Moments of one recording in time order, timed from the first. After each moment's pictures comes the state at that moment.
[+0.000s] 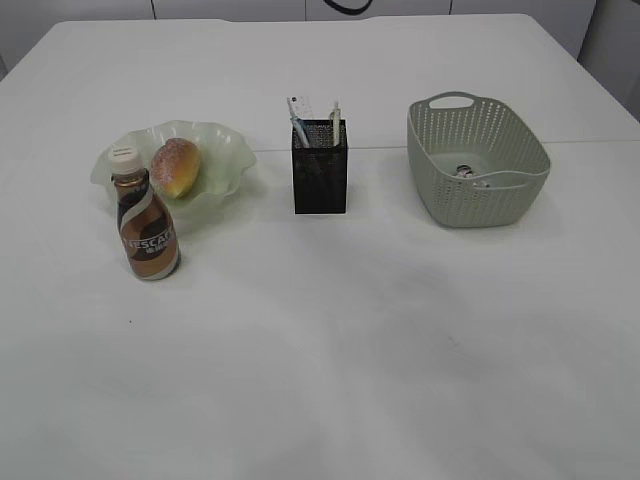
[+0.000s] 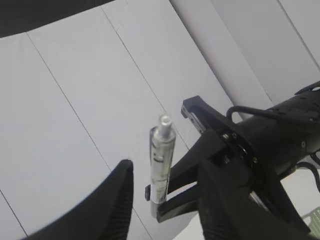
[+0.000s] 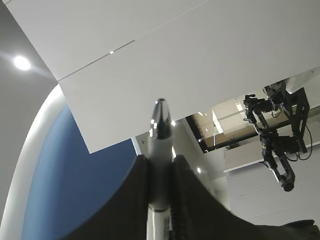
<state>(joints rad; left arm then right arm) -0.54 1.18 -0.81 0.07 -0.65 0.48 0.35 2.24 -2.24 1.75 1.21 0.41</state>
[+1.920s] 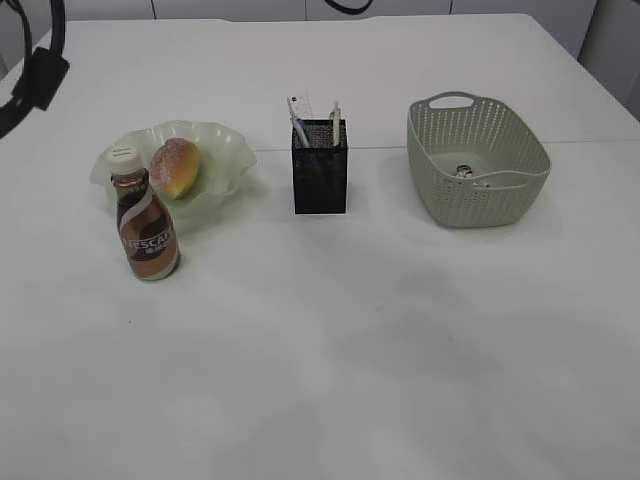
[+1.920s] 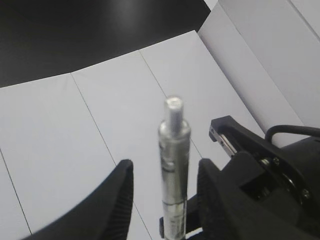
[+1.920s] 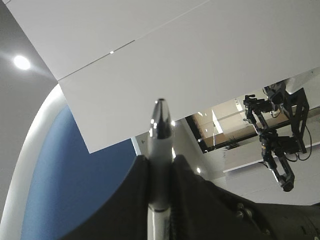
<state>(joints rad) -0.52 1.43 -0.86 0.05 -1.07 0.51 0.35 2.24 -2.24 1.75 1.21 0.41</state>
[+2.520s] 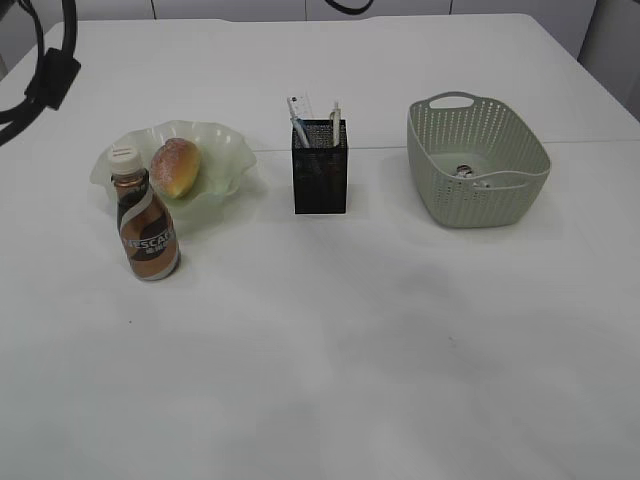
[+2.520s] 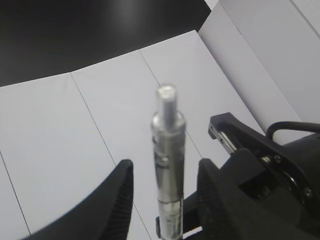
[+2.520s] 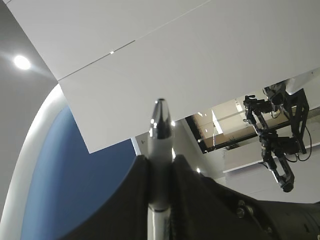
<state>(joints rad) -0.52 1.45 -0.87 0.04 -1.08 0.51 0.35 2.24 -2.24 1.75 1.21 0.40</state>
